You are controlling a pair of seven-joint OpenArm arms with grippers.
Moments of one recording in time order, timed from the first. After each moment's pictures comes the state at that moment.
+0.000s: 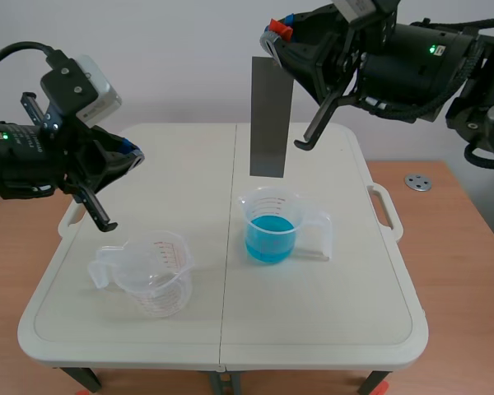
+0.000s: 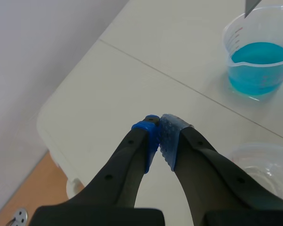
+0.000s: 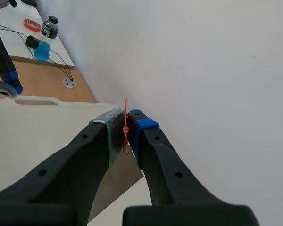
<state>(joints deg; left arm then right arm) -1.0 -26.5 6.6 95.7 1.7 -37.6 11.6 10.2 14.8 -5.3 94.7 -19.6 45.4 22.2</state>
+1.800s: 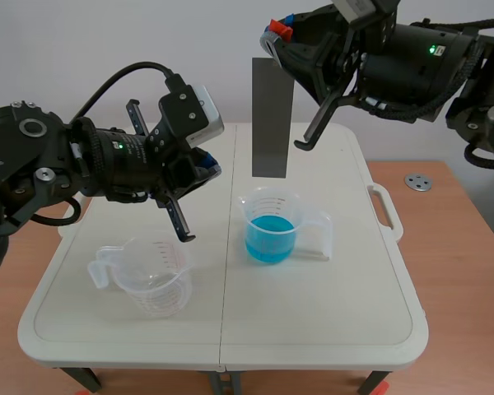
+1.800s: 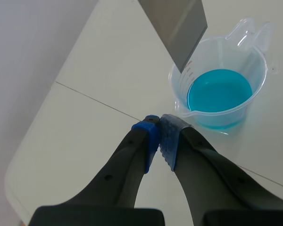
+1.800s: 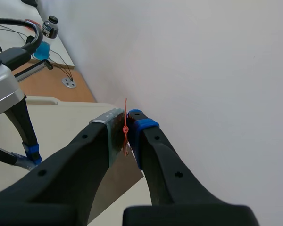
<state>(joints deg) -11.1 -17.3 20.0 86.0 13.6 -38.2 9.2 10.2 14.8 -5.3 94.7 -19.6 45.4 22.2</state>
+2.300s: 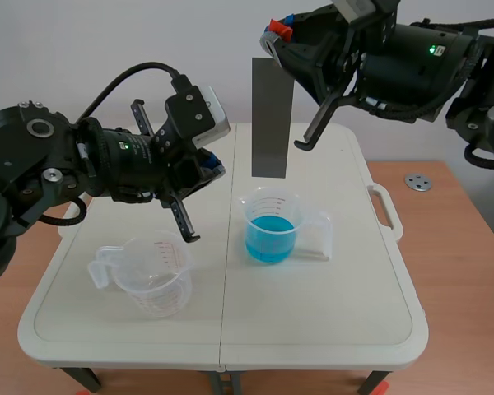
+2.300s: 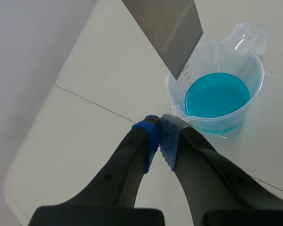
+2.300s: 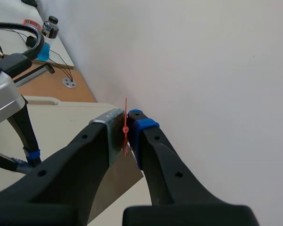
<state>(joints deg) -11.1 -16.4 20.0 85.9 14.7 -38.3 9.5 10.2 14.8 -5.3 94.7 -19.6 45.4 22.2</state>
